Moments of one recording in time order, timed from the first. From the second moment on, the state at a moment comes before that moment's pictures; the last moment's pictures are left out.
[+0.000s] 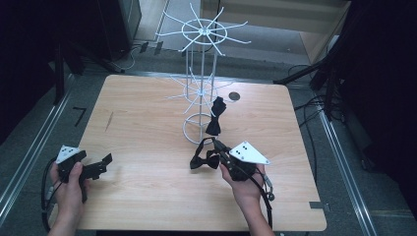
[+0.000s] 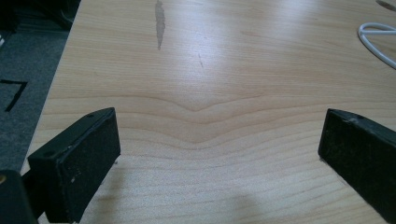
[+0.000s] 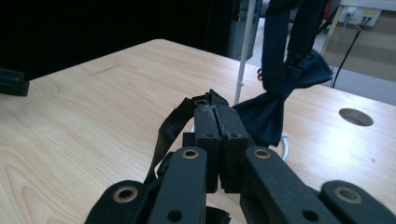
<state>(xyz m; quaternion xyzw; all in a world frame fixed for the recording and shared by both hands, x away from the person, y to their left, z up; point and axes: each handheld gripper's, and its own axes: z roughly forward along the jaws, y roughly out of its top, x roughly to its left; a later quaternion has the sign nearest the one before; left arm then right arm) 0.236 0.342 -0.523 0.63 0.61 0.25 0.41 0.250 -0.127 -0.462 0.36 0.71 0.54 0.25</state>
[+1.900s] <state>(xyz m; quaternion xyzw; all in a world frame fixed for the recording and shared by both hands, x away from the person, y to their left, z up) 0.236 0.343 -0.523 0.63 0.61 0.25 0.41 0.253 -0.145 -0.400 0.34 0.67 0.59 0.30</state>
